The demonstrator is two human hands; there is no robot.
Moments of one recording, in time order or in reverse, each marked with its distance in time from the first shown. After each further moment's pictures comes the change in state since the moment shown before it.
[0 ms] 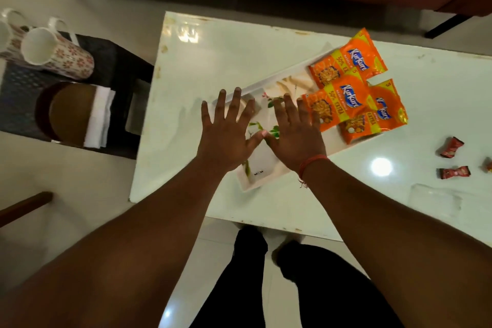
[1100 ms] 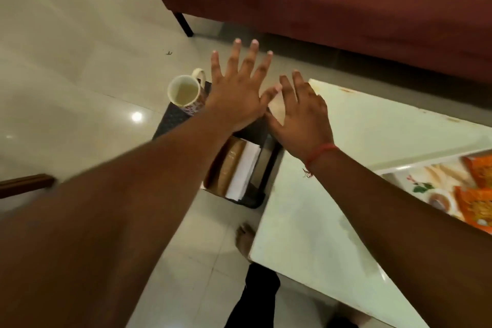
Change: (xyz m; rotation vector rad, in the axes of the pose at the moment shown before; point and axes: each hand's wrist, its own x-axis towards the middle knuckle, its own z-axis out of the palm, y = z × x) left_hand 0.056 -0.361 -0.134 0.107 0.135 -0.141; right_hand 0.182 -0.335 -0.085 0.182 0.274 -0.215
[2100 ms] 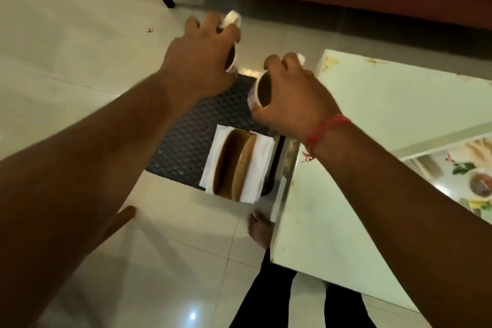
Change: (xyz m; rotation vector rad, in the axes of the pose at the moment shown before) left_hand 0.027 -0.084 0.008 -0.062 -0.072 0.079; right_hand 0.038 -0.050 0.006 0.120 -0.158 0.053
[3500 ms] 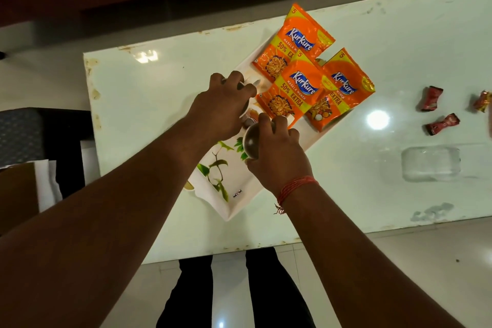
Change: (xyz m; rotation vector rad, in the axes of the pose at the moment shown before) left_hand 0.018 0.514 0.070 -0.032 -0.302 0.451; right_hand -0.306 0.345 -0.063 0.084 -0.019 0.598
